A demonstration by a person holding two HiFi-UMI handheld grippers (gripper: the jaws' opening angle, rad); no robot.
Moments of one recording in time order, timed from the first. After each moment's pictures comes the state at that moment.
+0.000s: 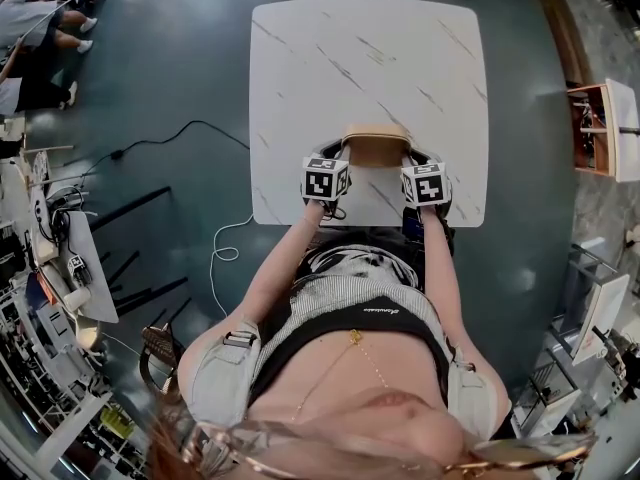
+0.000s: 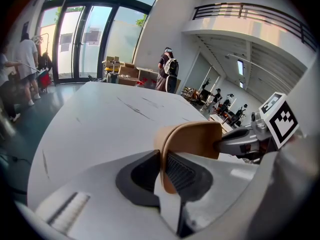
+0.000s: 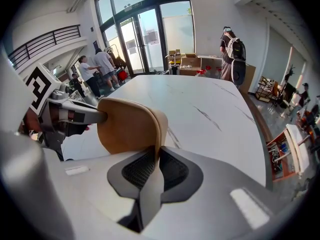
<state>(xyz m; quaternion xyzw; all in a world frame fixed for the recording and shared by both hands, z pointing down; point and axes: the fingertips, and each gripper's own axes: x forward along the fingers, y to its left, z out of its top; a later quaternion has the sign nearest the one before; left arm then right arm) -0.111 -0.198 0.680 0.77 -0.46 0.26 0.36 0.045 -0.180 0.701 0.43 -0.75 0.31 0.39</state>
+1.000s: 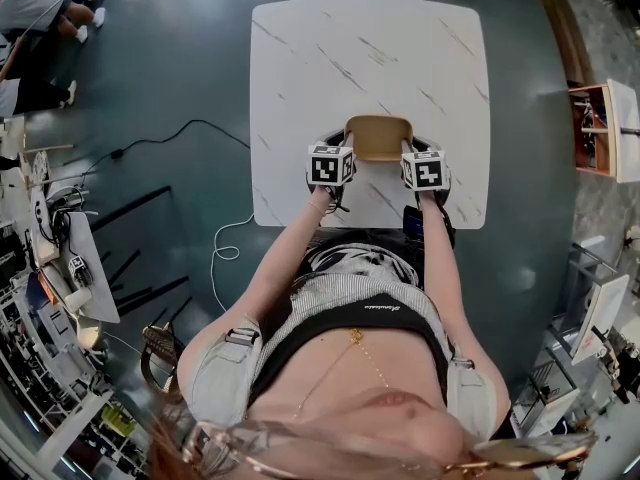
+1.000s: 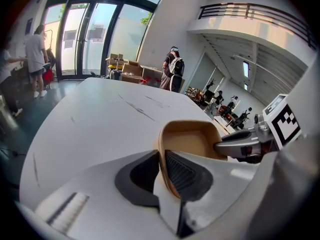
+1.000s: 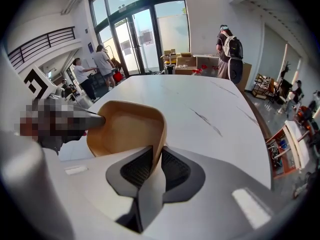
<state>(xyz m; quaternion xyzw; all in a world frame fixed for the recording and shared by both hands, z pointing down) -0.108 -0.230 0.699 0.76 -0.47 0.25 0.37 0.046 -0.215 0.718 0.45 -0.74 0.32 0.38</state>
